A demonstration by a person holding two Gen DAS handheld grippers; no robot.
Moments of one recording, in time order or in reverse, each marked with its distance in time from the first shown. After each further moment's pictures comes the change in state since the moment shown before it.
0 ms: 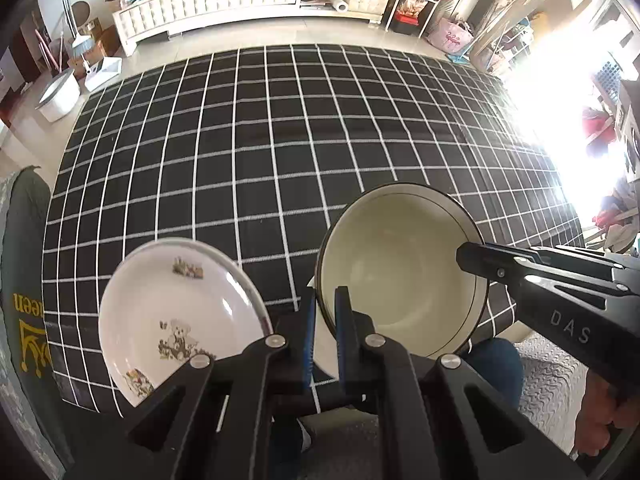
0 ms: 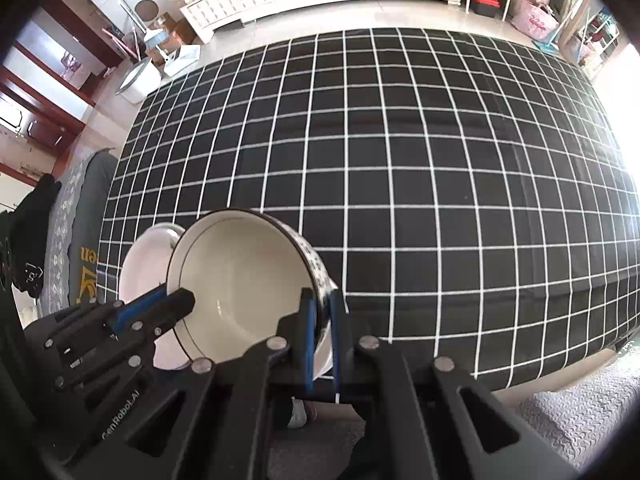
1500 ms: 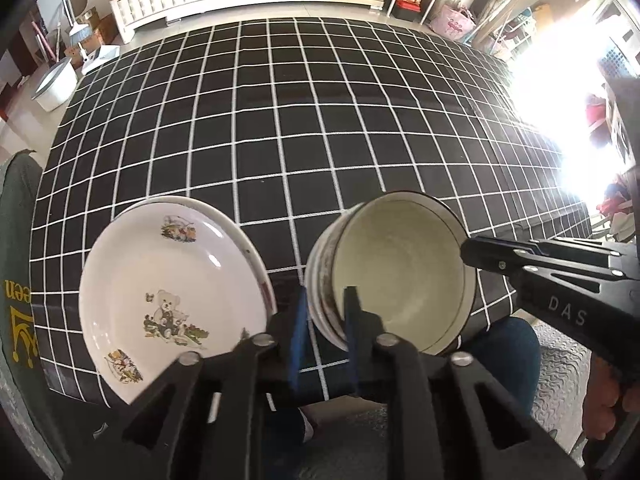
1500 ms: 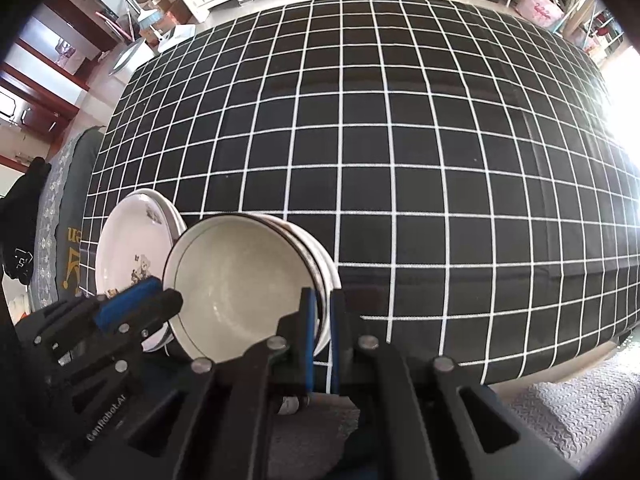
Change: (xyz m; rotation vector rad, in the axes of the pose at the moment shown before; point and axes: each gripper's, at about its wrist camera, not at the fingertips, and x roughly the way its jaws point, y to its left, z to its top) left arm 0.031 0.013 -0.035 -0.003 0.036 0.010; right arm 0.030 -0.004 -0.025 -0.005 0.062 -0.006
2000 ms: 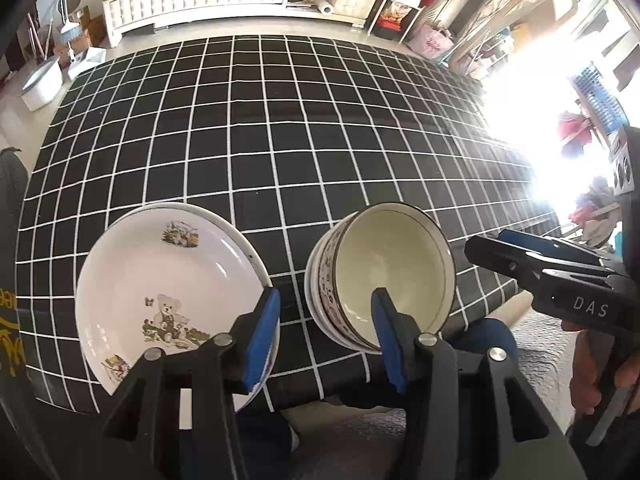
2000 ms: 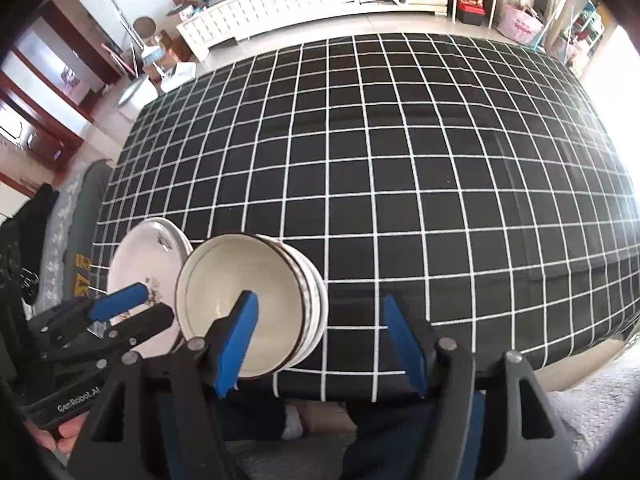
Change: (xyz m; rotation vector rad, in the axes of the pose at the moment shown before) left arm -0.016 0.026 -0.007 -0.006 -0.064 -0.141; right arm -0.034 -0.013 -0.019 0.047 -0.153 0.022
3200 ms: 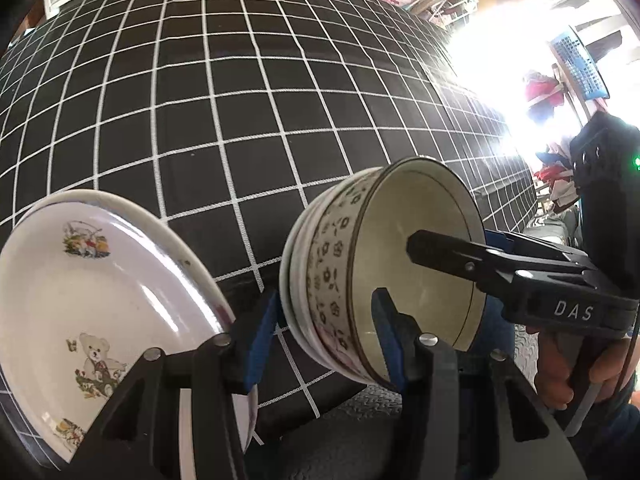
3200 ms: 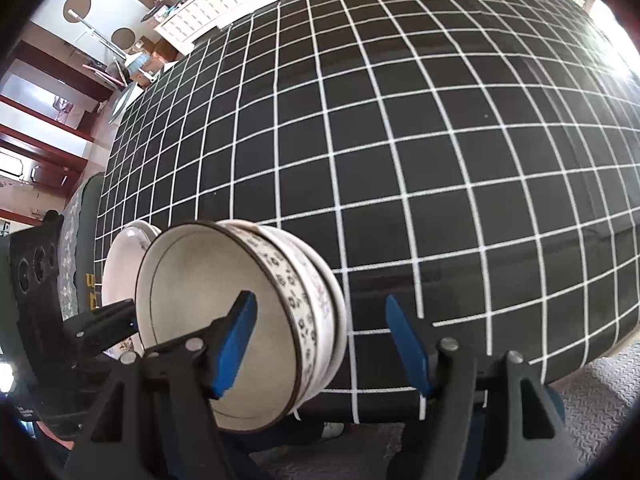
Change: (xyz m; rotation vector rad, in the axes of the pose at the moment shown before) left arm 0.090 0.047 0.007 0.075 0.190 -0.186; right arm 0.065 -0.021 -0.005 0.132 0.104 0.101
